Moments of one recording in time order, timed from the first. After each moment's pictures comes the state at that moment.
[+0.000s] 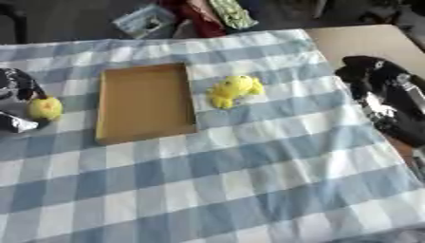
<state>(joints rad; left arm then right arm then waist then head) -0.68 0.75 -0.06 -0.89 -0.99 -0.74 0.05 -0.42 -0.45 0.02 -1.60 -0.05 -0.32 0.32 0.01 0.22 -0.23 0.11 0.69</state>
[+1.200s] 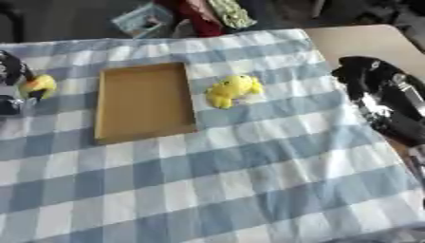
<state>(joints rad) -0.71 0.75 -0.08 -1.00 -0.88 -0.75 0.24 -0.42 -0.45 0.02 -1.60 -0.05 -0.33 0.33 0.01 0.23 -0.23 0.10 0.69</state>
